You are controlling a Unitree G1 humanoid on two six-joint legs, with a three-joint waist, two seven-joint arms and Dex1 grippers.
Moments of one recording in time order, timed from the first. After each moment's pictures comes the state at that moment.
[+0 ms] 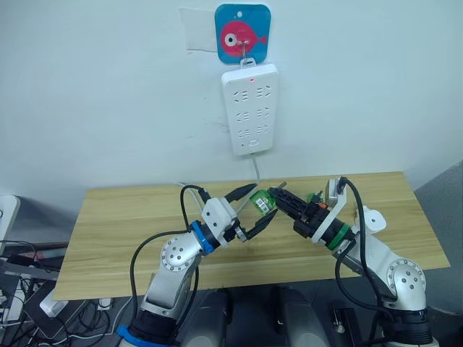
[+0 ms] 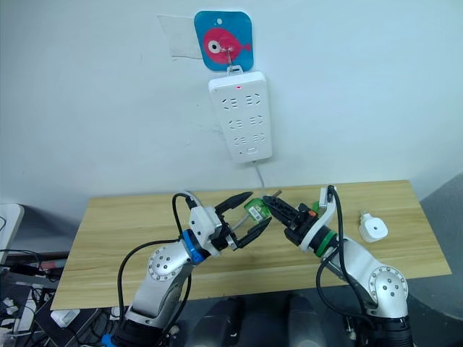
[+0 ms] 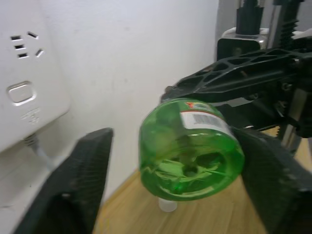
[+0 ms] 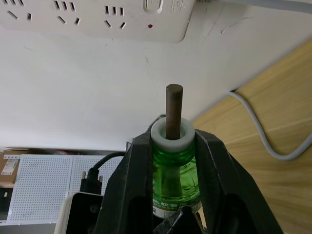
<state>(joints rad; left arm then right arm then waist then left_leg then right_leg) -0.11 0.20 -0.23 -0.15 -0.19 -0.17 -0.69 -0.13 -0.26 -0.07 -0.36 1.84 0.81 -0.26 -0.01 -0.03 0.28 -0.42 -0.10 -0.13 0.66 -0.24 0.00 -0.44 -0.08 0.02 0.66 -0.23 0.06</state>
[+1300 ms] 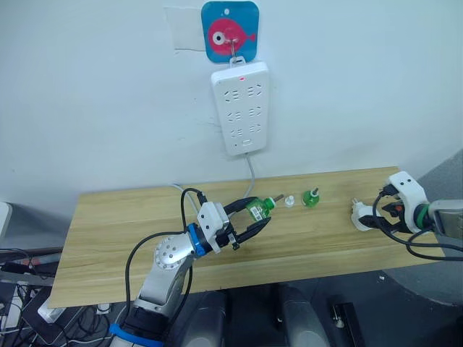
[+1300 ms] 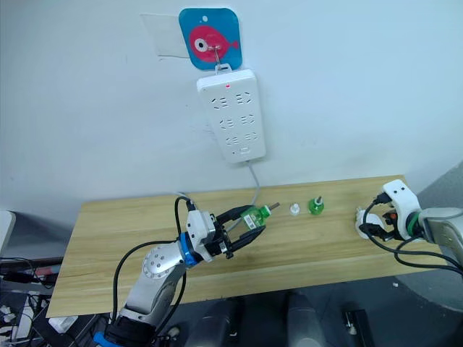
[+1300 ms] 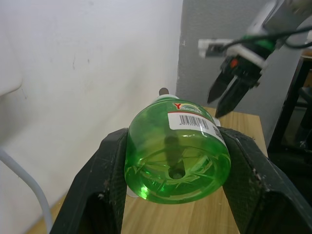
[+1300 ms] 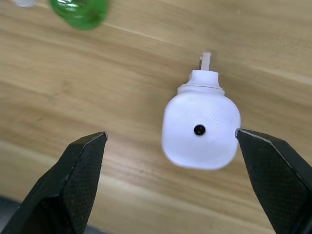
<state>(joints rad) -0.12 0.27 -0.21 -0.08 -0.28 -0.18 -0.84 -0.49 -1.08 0.23 0.22 0.56 0.92 0.61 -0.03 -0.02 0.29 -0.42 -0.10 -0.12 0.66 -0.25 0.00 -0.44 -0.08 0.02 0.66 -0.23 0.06</state>
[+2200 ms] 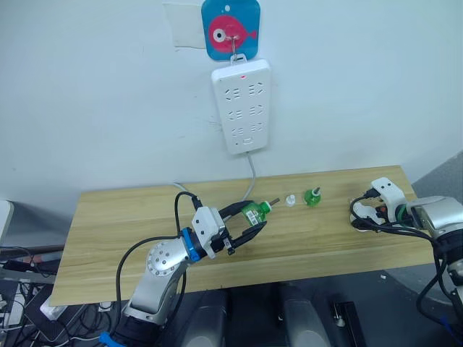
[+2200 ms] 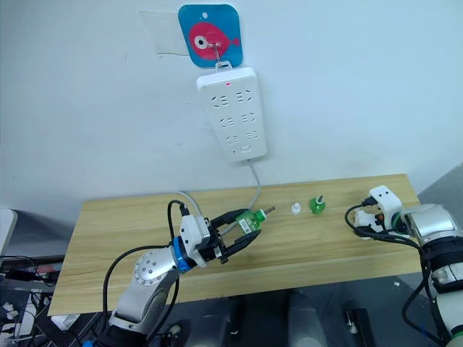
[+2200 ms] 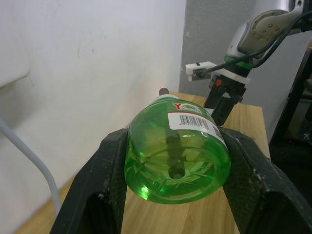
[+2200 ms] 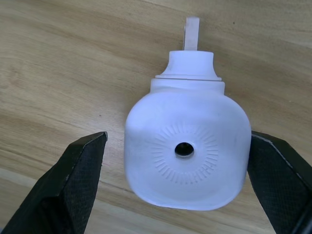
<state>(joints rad) -0.07 0.32 -0.20 -0.16 -0.28 -0.15 -0.82 -0.62 -0.87 0.25 0.55 0.18 0.81 0.83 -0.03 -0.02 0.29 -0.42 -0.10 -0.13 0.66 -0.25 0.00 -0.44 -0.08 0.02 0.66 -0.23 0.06</state>
